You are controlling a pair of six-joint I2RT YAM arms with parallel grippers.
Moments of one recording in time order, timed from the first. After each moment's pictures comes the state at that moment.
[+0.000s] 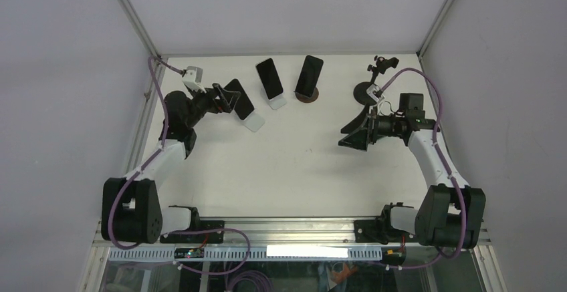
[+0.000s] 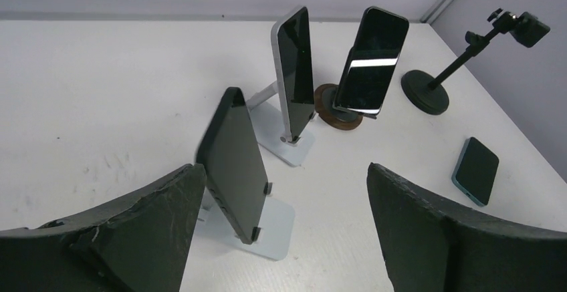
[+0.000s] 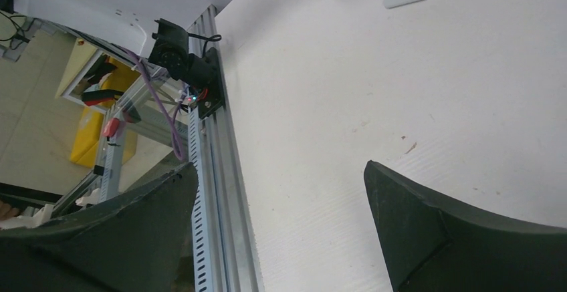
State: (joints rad) left arm -0.07 1.32 0.67 0.57 0.37 -0.34; right arm -0.06 1.23 0.84 -0.56 -1.40 -0.31
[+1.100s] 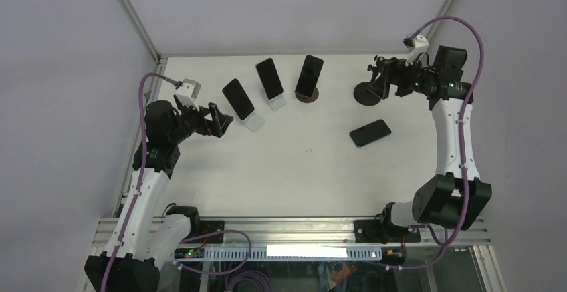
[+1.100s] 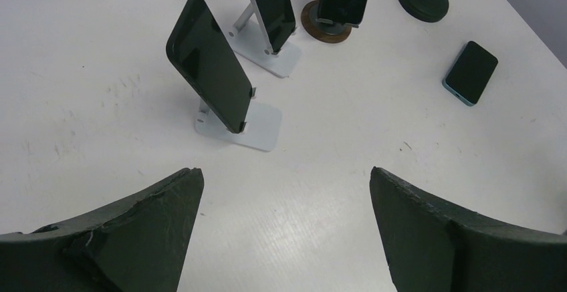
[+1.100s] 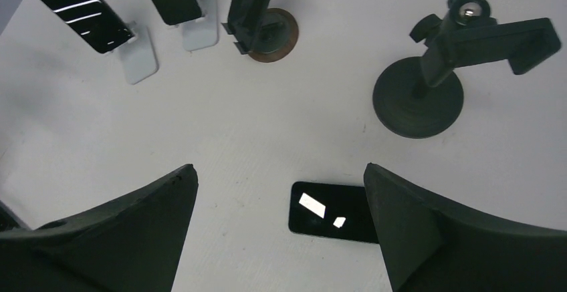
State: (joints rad) left arm -0.07 0.84 0.79 -0.26 0.39 -0.10; right arm -0.19 1.34 1.38 -0.70 -0.75 -0.23
